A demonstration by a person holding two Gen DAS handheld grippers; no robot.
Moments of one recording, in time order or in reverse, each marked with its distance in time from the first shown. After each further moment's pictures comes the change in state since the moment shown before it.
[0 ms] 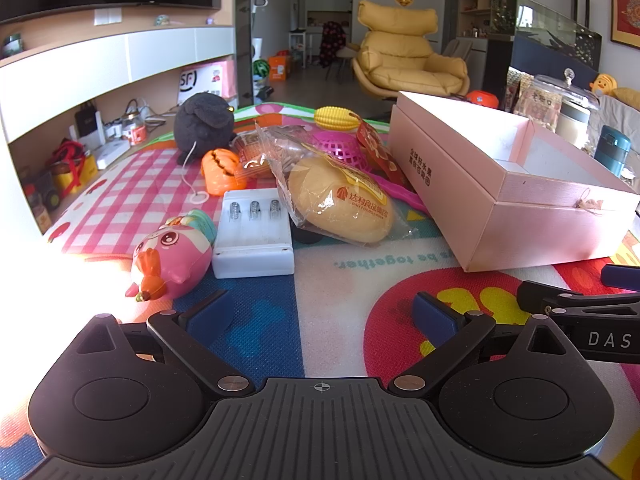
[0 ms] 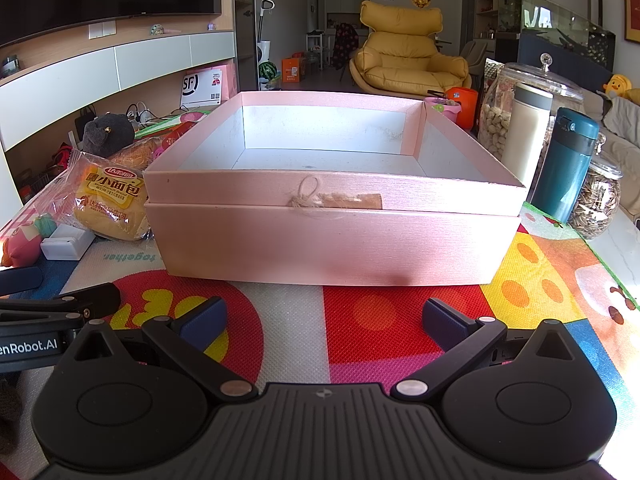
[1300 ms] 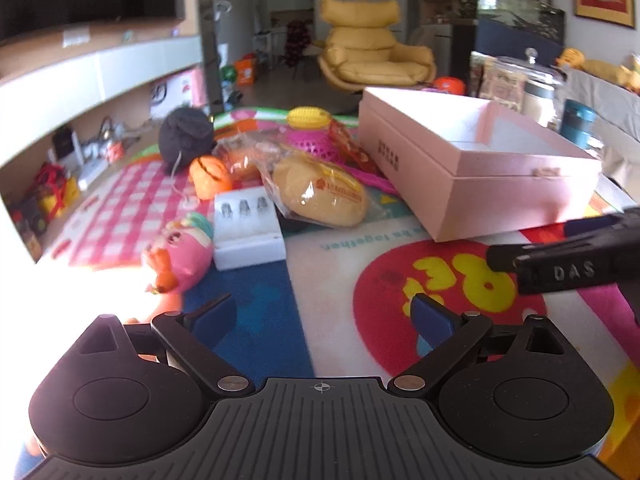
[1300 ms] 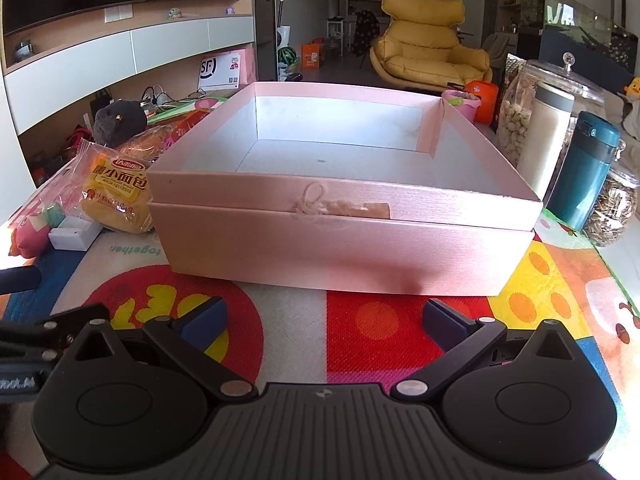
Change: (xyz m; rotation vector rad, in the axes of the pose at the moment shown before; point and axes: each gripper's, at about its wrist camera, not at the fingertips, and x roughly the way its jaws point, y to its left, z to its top) left arm -0.033 0.005 -0.010 0.130 -0.014 -0.059; right arm 0.004 -0.005 0.013 -0.054 0.058 0.059
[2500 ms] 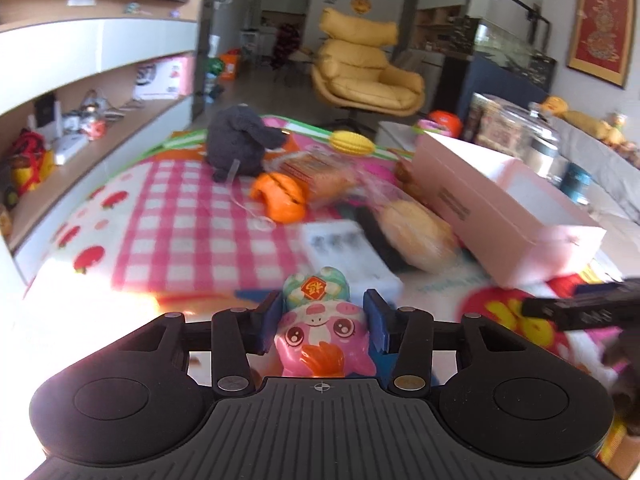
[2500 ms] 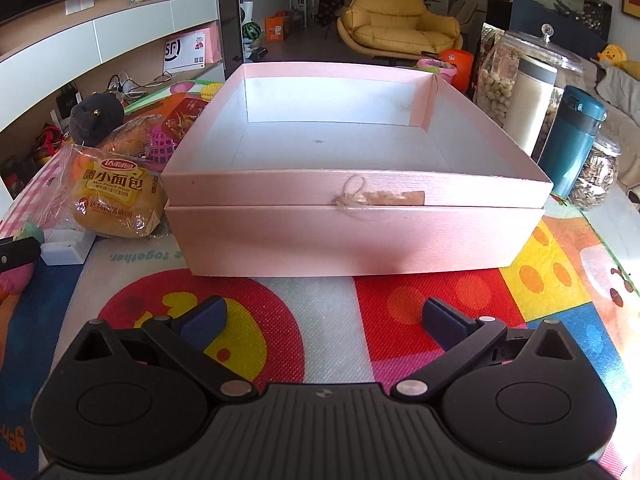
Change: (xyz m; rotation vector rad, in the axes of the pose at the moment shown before) left arm 0.006 0.109 0.010 -0.139 0.000 -0.205; right arm 0.002 0.030 0.010 0.082 0.088 -0.098
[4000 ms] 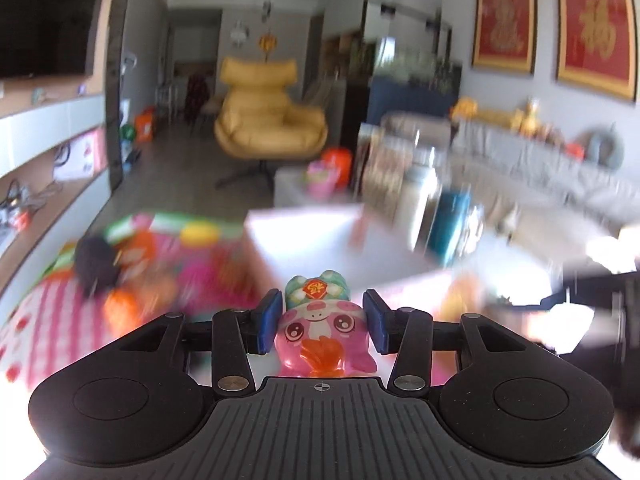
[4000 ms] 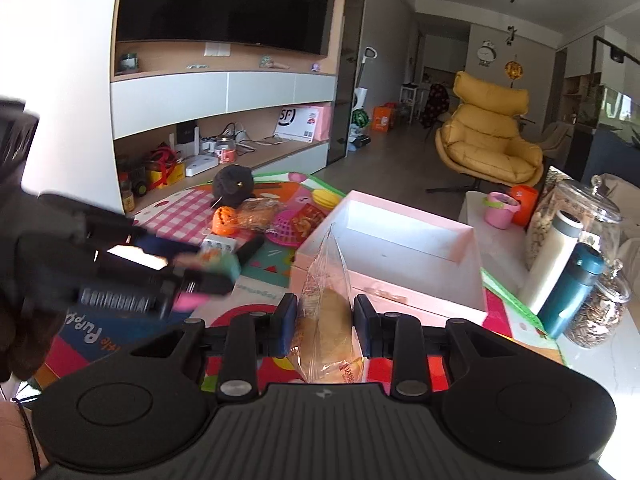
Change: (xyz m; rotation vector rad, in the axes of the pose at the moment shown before) left arm -0.034 -0.149 0.073 0.157 -0.167 -0.184; right arm -0.158 -0.034 -0.011 -0.269 -0.298 0.203
